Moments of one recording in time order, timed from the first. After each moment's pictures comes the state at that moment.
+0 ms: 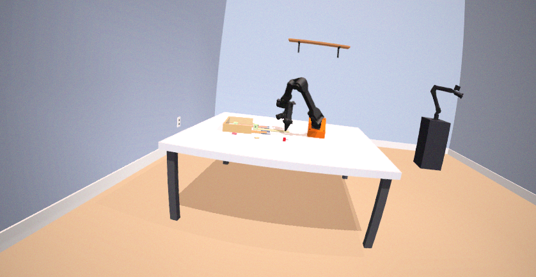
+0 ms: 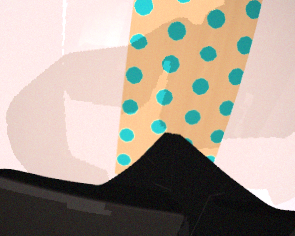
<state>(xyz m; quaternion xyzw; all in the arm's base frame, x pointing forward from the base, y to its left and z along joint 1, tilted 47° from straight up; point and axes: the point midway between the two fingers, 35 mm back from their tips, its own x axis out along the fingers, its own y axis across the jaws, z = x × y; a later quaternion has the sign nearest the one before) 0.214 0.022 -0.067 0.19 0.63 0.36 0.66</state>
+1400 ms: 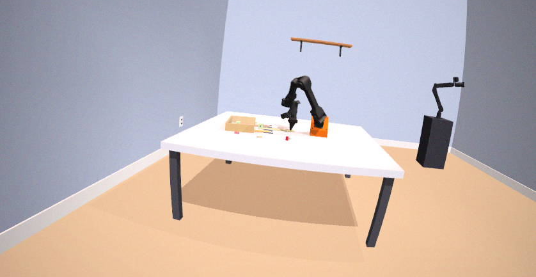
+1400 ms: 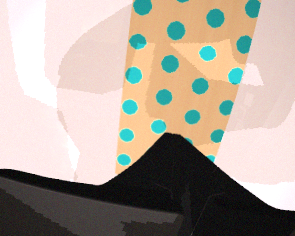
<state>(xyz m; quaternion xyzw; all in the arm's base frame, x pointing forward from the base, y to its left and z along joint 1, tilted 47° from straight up) 0.197 0.018 -0.069 0.19 0.63 0.36 0.66</state>
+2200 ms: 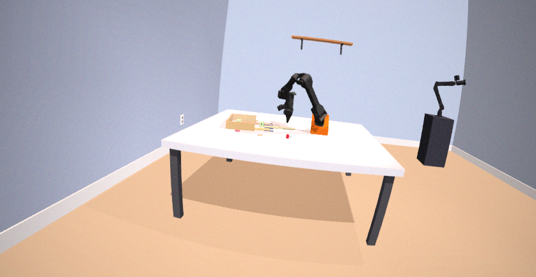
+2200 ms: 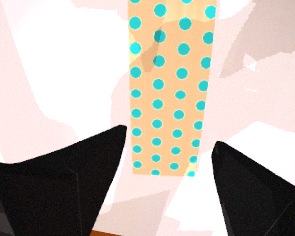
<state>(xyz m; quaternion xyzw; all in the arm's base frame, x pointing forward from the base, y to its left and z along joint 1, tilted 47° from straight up) 0.233 -0.006 -0.035 0.23 0.66 0.32 0.64</state>
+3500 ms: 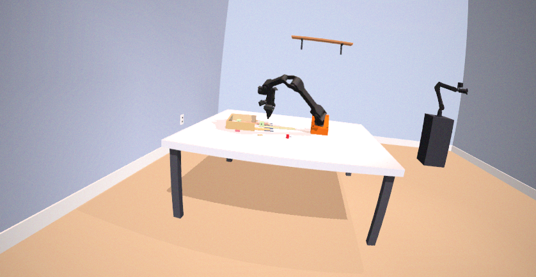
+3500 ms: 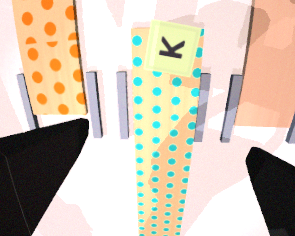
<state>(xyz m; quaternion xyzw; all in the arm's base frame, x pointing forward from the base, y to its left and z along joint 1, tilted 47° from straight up) 0.367 0.011 -0.003 0.23 0.66 0.32 0.64</state>
